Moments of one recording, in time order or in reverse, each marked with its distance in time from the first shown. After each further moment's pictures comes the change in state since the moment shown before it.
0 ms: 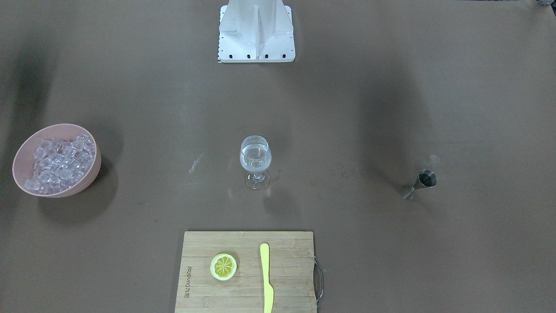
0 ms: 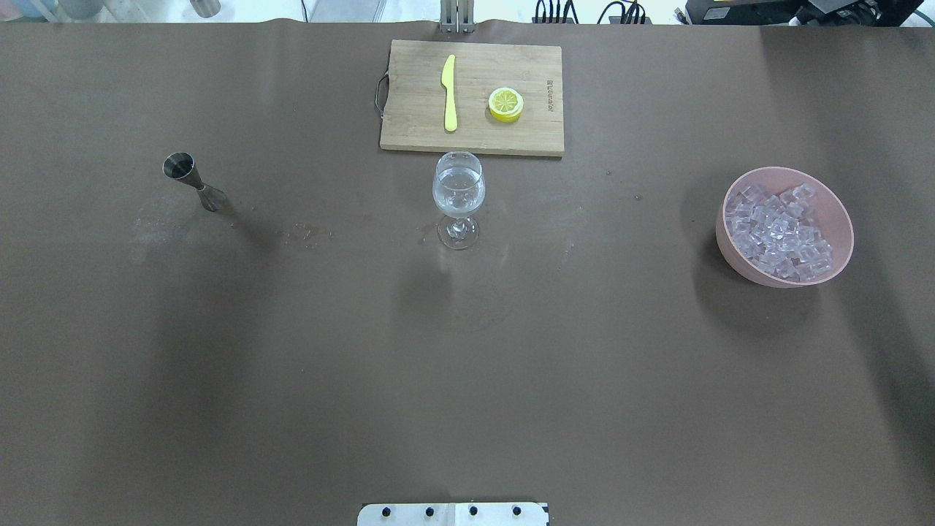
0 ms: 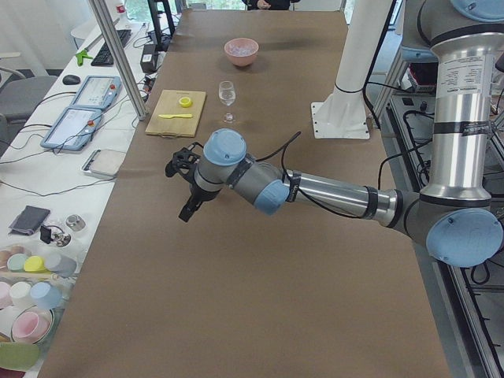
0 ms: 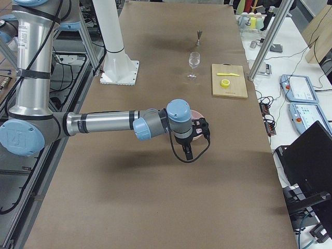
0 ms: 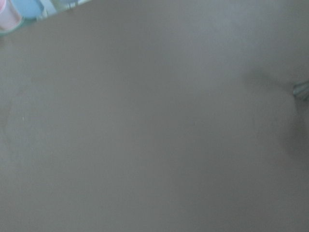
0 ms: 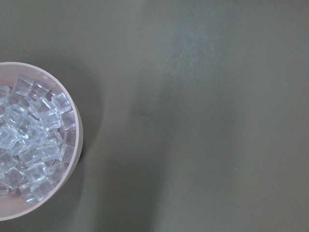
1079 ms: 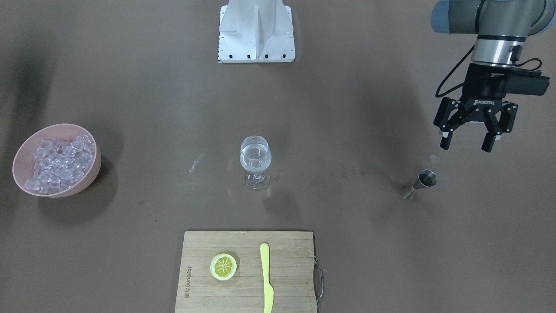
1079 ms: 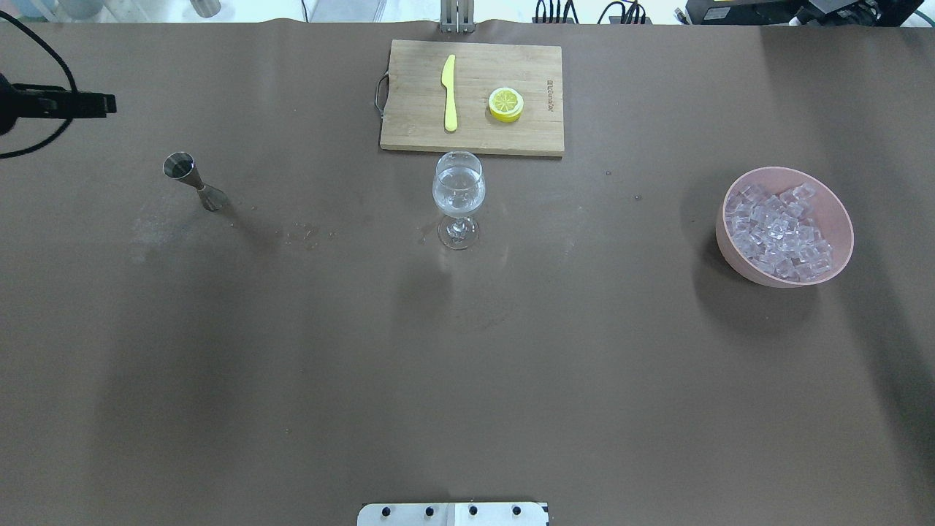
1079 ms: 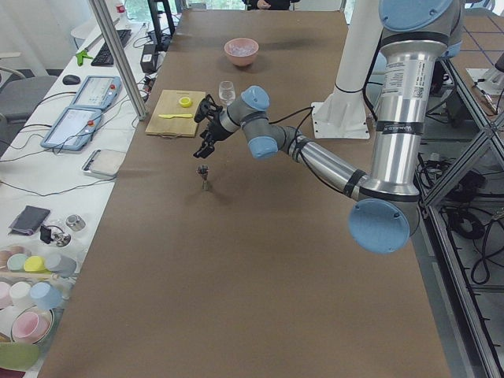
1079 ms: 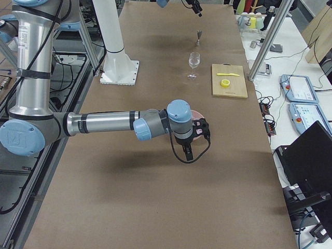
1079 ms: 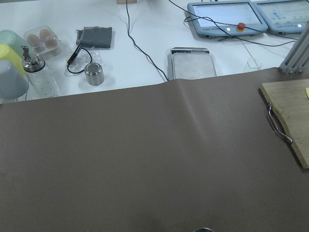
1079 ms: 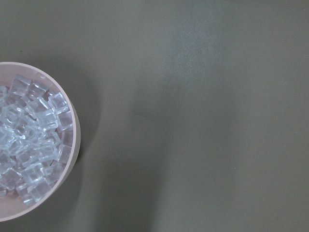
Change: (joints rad) left arm 0.635 -0.069 -0.182 -0.135 0.863 -0.857; right arm 0.000 0.001 -0.005 0.000 -0.003 0.002
